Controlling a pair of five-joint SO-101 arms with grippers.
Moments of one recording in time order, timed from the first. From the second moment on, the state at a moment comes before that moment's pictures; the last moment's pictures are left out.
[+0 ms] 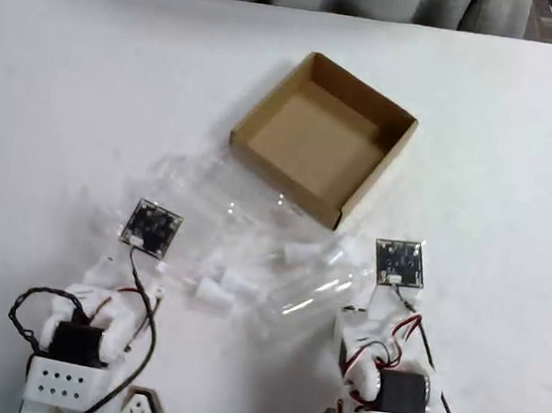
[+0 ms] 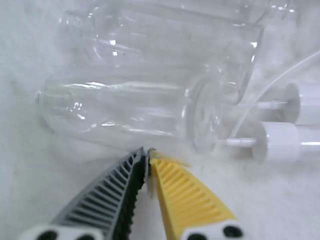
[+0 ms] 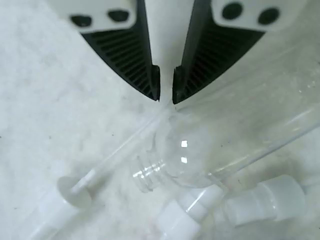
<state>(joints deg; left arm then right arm) -1.5 -96.0 97.6 63.4 -12.8 -4.2 -103.0 96.4 73.2 1.5</state>
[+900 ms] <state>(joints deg) -1.6 -96.0 94.2 63.4 -12.8 -3.0 -103.0 96.4 73.2 1.6</state>
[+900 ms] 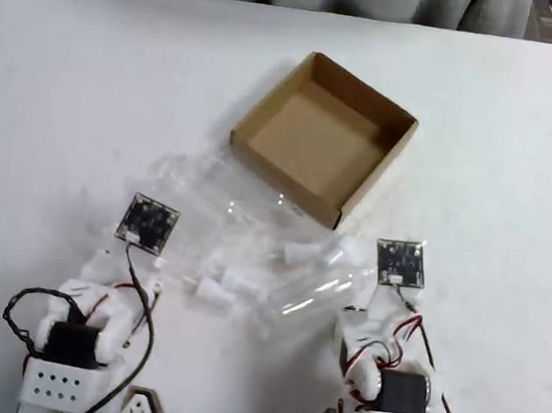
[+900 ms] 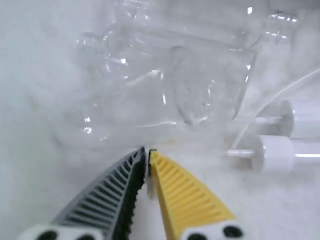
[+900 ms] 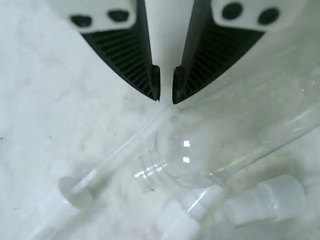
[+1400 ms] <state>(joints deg) -1.5 -96.0 84.2 63.4 -12.8 4.4 -103.0 96.4 73.2 1.6</state>
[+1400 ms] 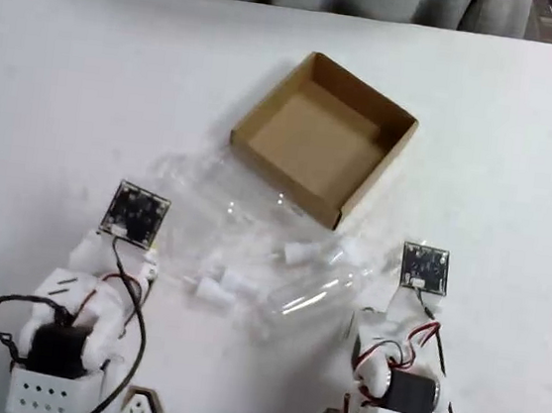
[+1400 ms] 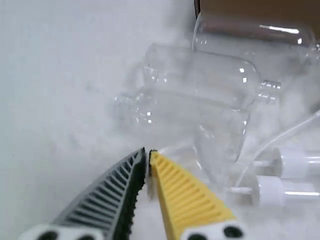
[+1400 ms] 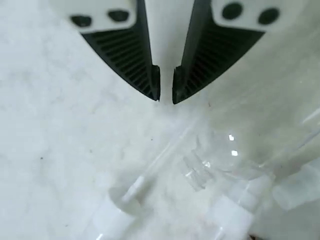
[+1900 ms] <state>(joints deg) -8.8 -88.6 72.3 63.4 -6.5 4.4 -103.0 96.4 73.2 1.6</state>
